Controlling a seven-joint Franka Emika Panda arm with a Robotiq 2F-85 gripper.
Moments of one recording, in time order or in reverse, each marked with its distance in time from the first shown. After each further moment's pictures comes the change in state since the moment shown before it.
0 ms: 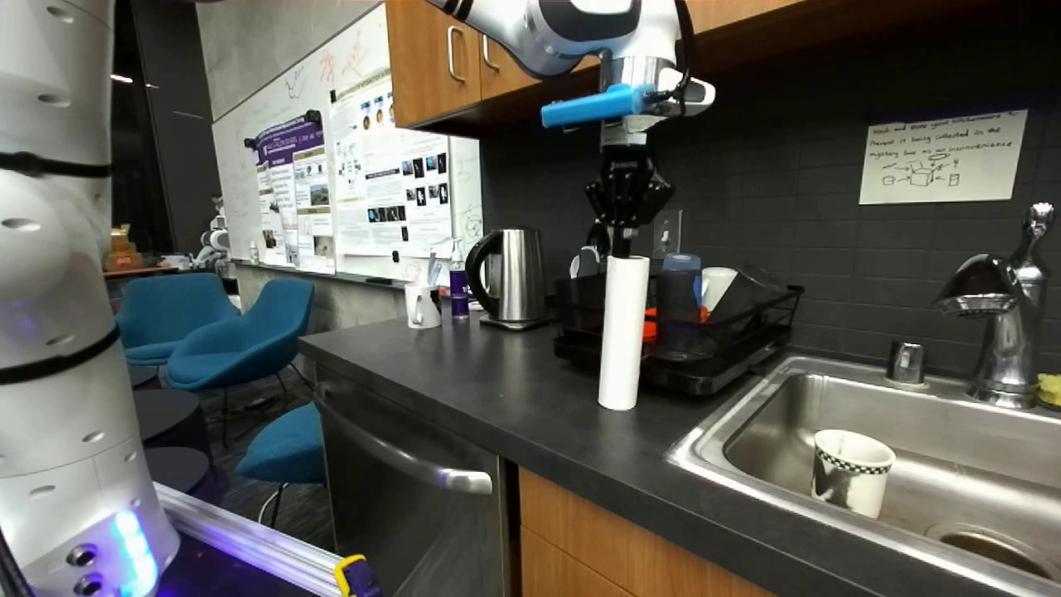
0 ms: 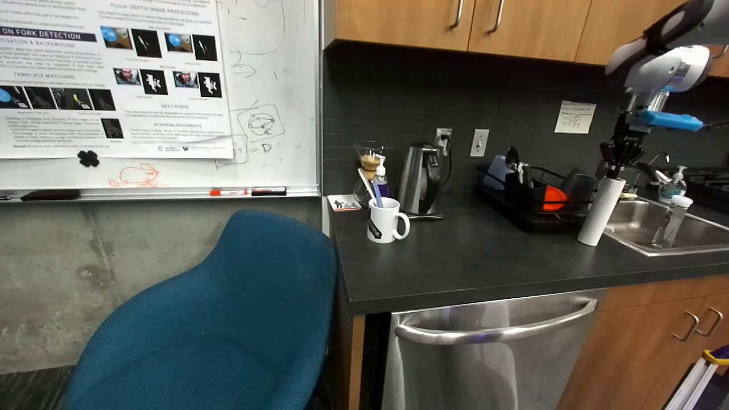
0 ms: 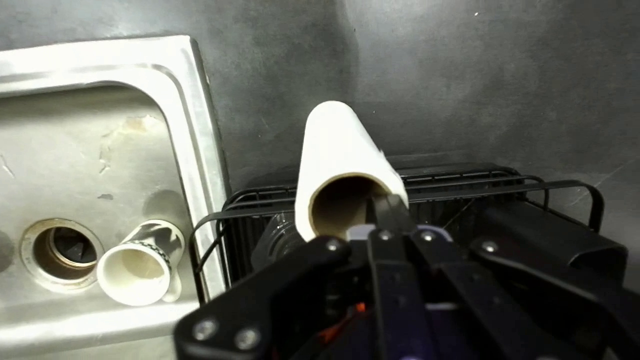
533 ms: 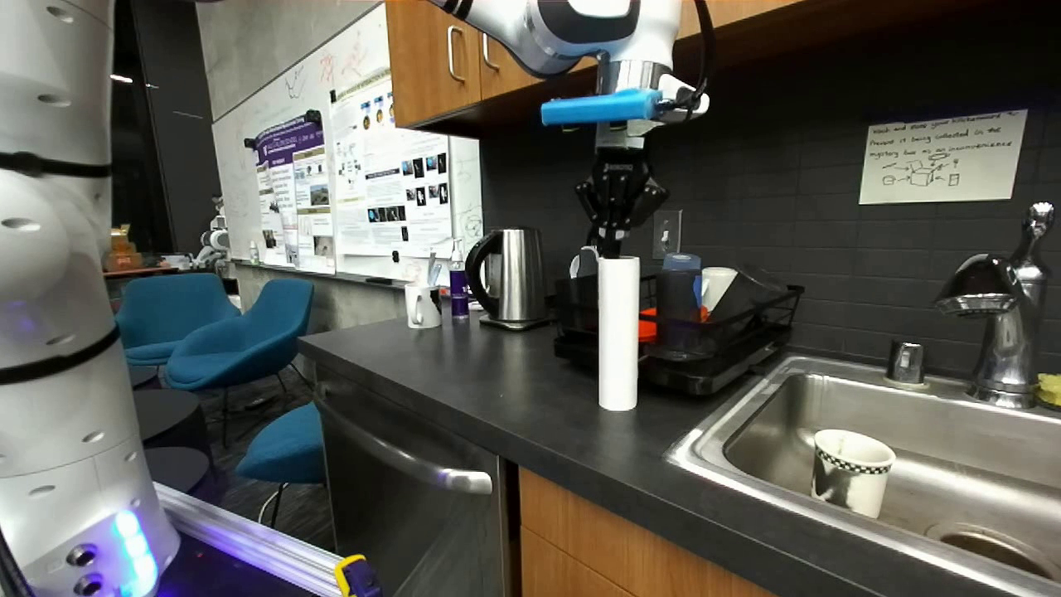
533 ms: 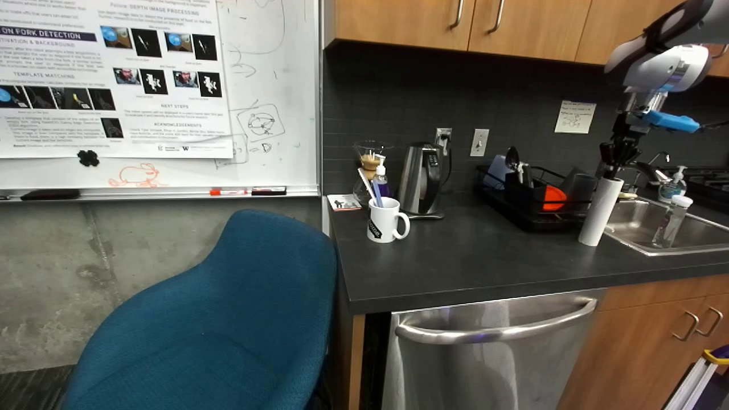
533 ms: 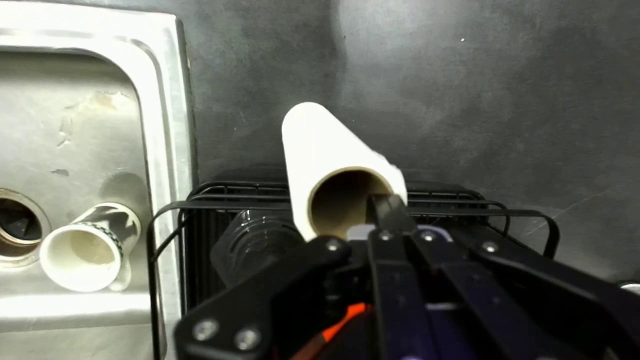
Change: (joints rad) arm 0.000 0.000 0.005 0.000 0.029 -0.032 -0.146
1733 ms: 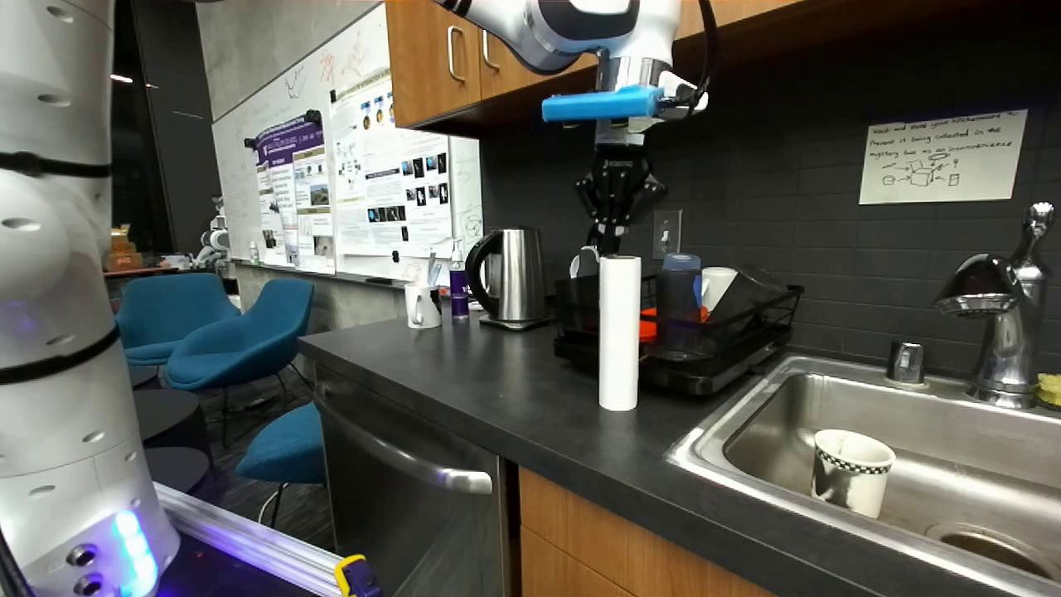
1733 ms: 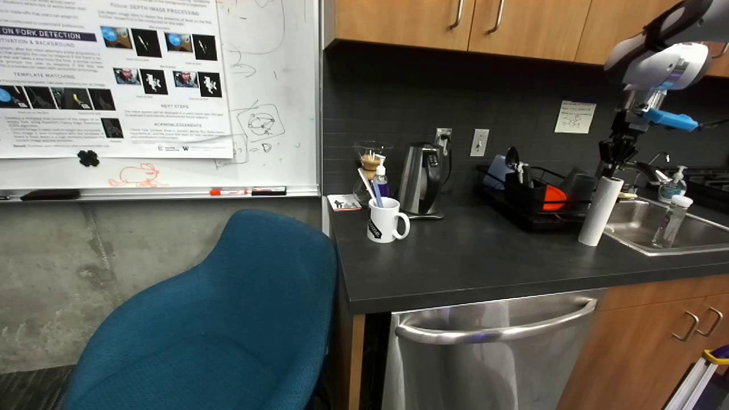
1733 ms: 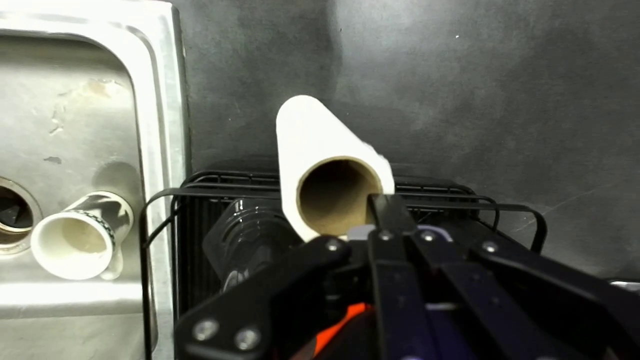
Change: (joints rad) arm 0.000 0.000 0.003 0.012 0.010 -0.007 -0.021
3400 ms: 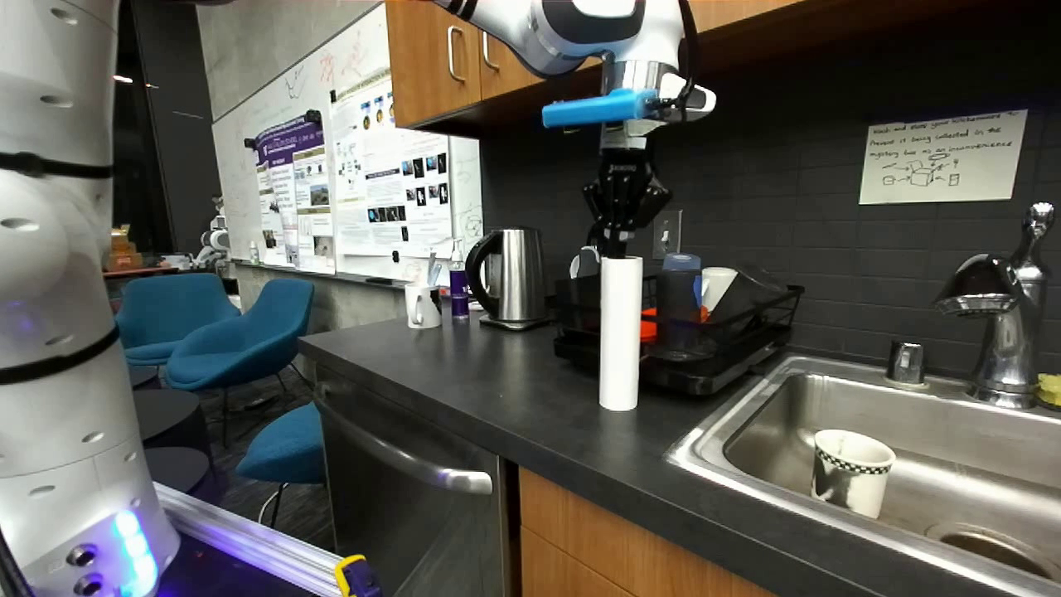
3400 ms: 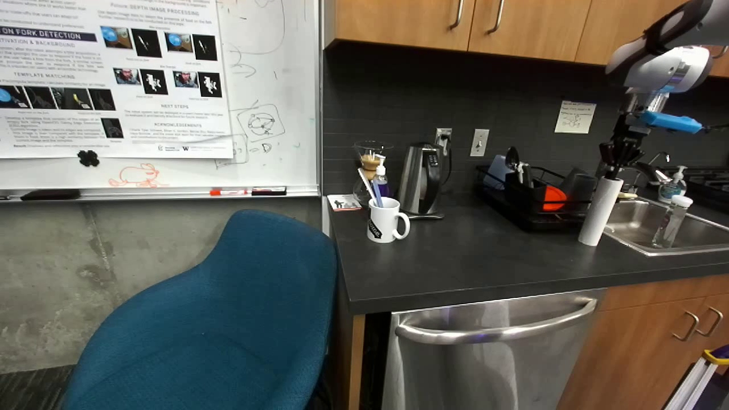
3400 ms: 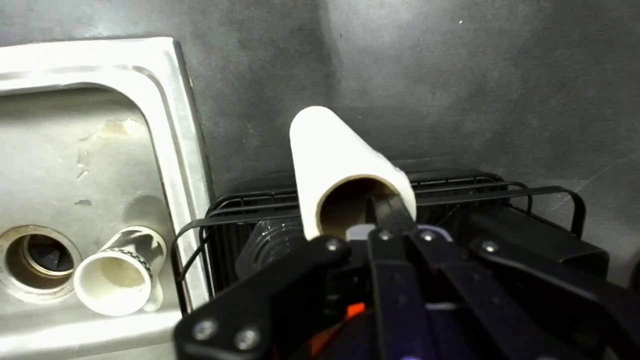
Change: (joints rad) arm -0.005 0.014 -0.011 0.001 -0.004 0.009 0.141
